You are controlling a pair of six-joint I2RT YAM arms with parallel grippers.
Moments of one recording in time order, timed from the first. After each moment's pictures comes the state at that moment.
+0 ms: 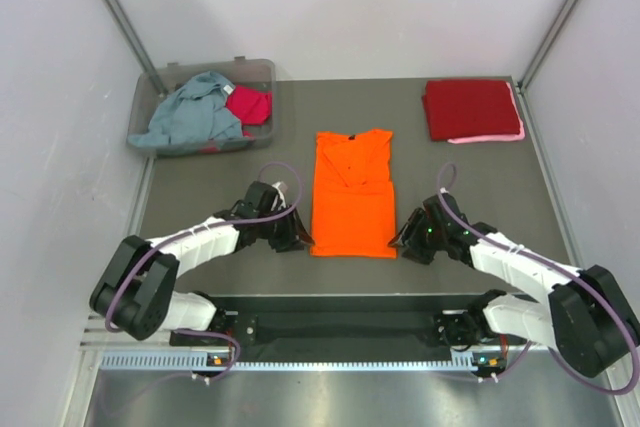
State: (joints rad) left arm -0.50 1.33 0.56 -0.13 0.38 -0.80; right arm 0.50 1.11 0.44 -0.28 -0.15 1.05
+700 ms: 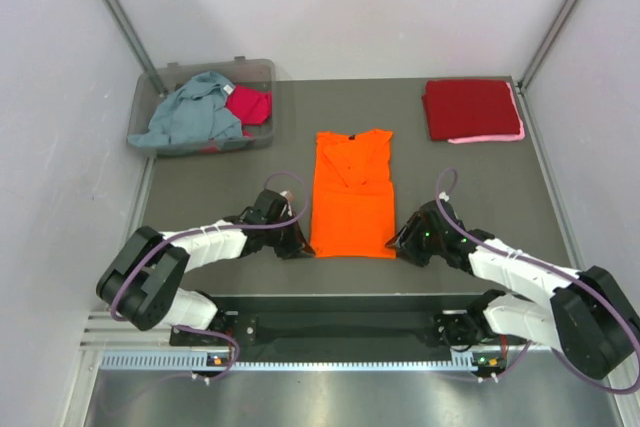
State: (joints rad) left arm -0.57 1.40 0.51 -0.06 0.34 -0.88; right arm 0.56 1.10 0.37 -0.18 -0.08 1.16
